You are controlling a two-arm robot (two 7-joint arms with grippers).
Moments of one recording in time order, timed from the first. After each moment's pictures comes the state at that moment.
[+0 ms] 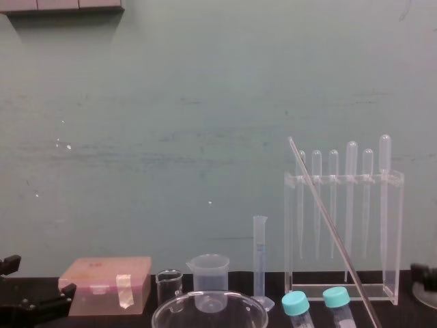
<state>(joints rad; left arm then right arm) -0.20 0.60 0.45 -1.41 -0.25 -0.12 0.03 0.18 0.63 -0.37 -1.49 0.45 -0.01 0.16</state>
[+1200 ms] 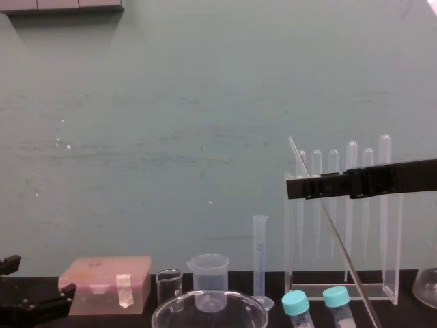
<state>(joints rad) -0.20 0.60 0.45 -1.41 -0.25 -0.12 0.03 0.52 0.59 -0.50 -1.52 0.66 0.34 0.51</state>
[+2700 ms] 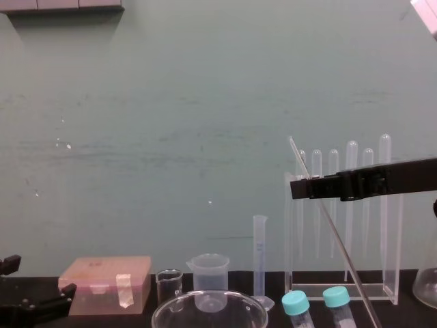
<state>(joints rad) -0.20 0.60 0.45 -1.41 -0.25 -0.12 0.03 0.54 0.59 -0.53 -1.52 0.65 0.36 0.50</state>
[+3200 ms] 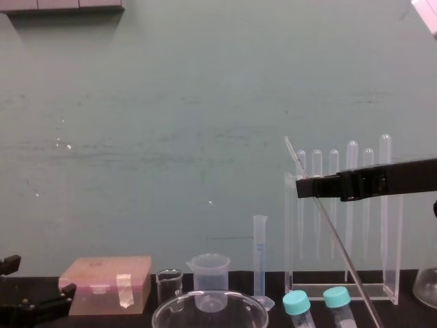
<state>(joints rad) -0.20 0.60 0.45 -1.41 -0.25 -0.12 0.03 0.53 0.59 -0.53 -1.52 0.66 0.35 0.50</state>
